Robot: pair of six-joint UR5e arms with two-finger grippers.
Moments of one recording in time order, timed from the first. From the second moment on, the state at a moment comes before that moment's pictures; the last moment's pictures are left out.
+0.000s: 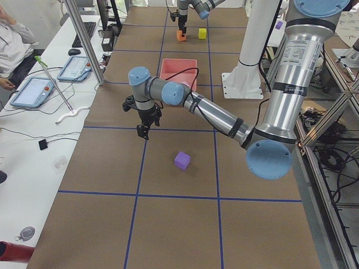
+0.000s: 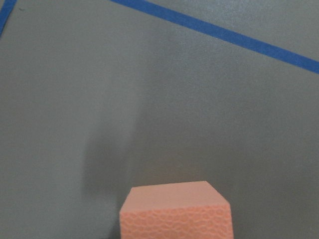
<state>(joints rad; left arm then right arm) -1.24 -1.78 -1.87 -1.31 -2.25 0.05 0.94 -1.70 1.70 -0.99 2.12 0.48</state>
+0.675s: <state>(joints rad) -1.24 -1.72 -1.86 -1.37 -2.26 0.04 0.95 -1.44 1.82 -1.38 2.13 0.57</state>
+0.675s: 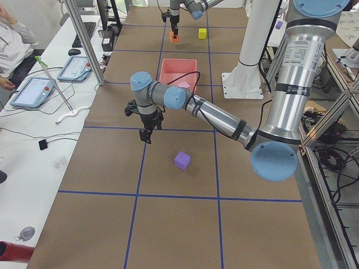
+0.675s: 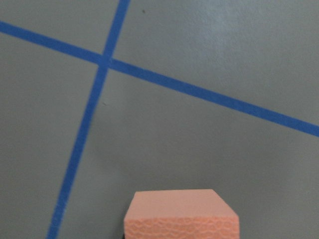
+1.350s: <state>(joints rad) -1.24 -1.59 -1.76 -1.69 -2.25 0.03 0.80 -1.06 1.95 -1.78 2.10 1.00</state>
